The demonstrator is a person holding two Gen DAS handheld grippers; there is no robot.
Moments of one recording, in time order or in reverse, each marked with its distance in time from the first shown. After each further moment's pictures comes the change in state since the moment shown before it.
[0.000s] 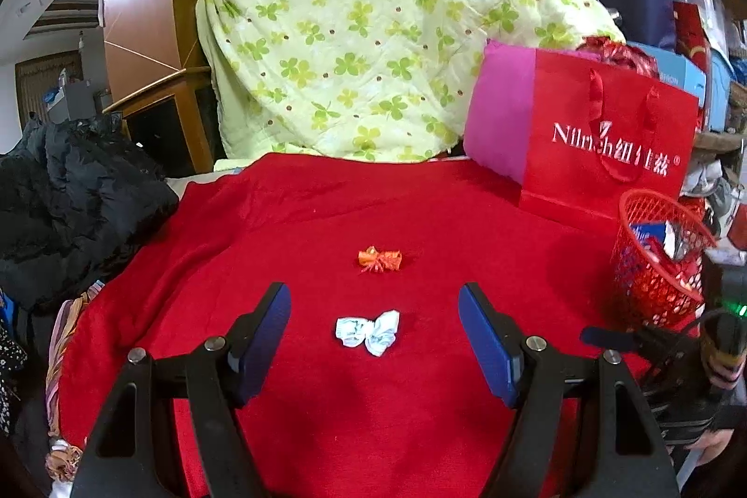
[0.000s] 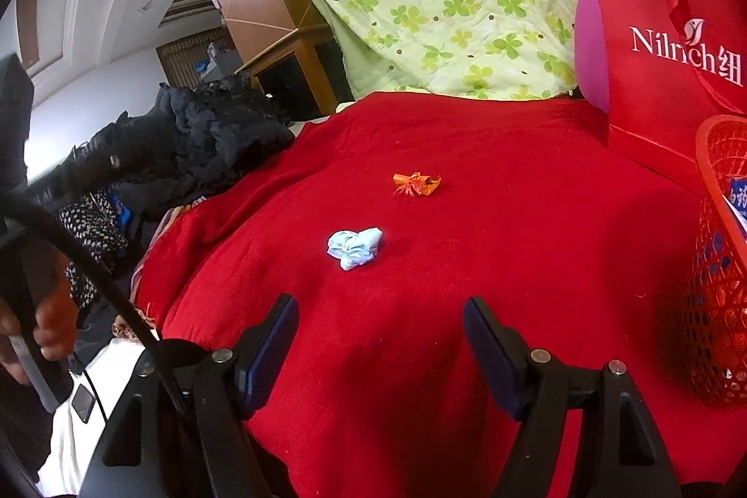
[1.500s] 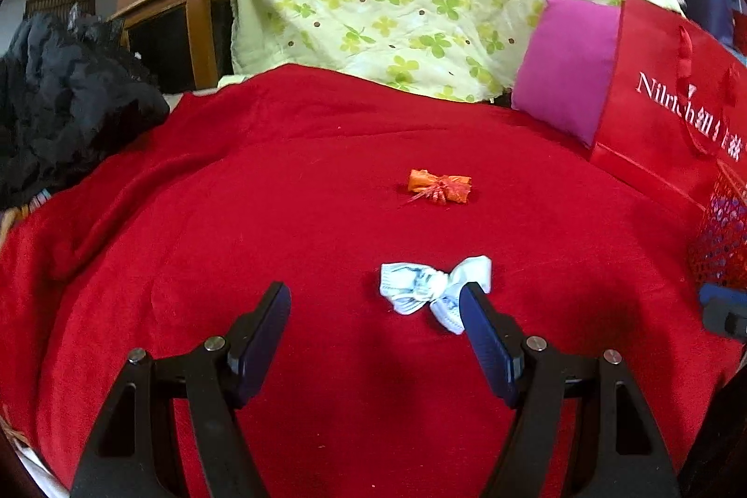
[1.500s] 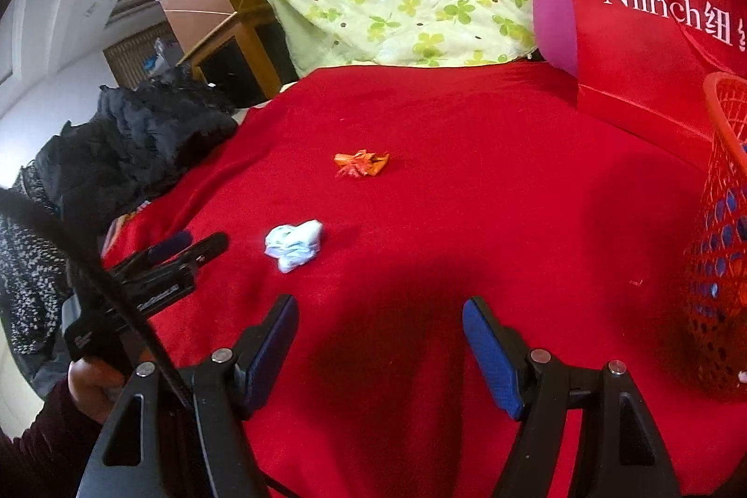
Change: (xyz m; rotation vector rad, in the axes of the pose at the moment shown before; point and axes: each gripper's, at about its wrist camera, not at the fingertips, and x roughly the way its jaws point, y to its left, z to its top) left arm 0.147 0.065 -0.076 -0.151 0.109 -0.017; right arm 0.052 -0.025 0.012 0.088 0.083 -0.136
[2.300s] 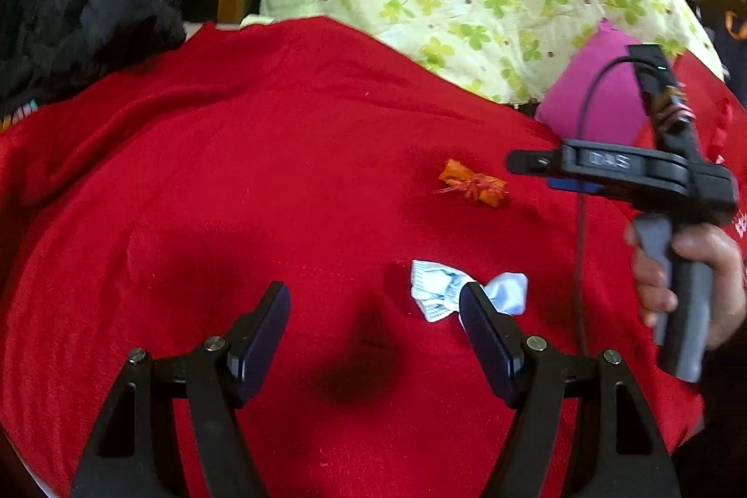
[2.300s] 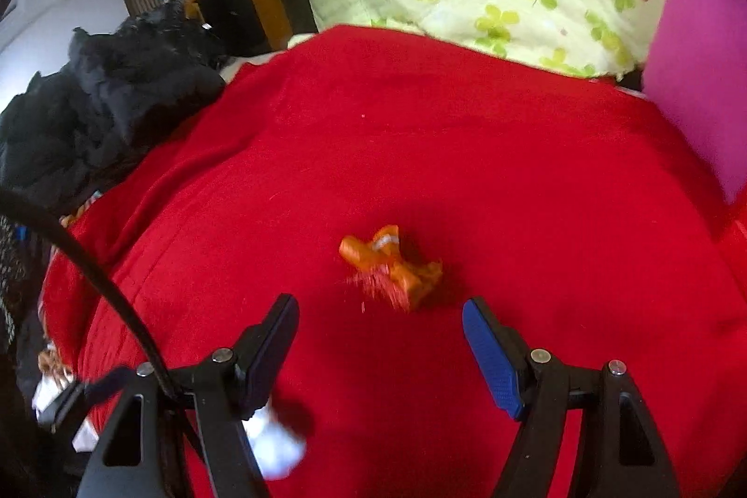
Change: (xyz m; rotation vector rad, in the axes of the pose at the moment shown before) left arm 0.038 0.036 0.002 -0.217 0.098 -0.055; right arm 0.202 0.043 0.145 -0.168 0.182 0.002
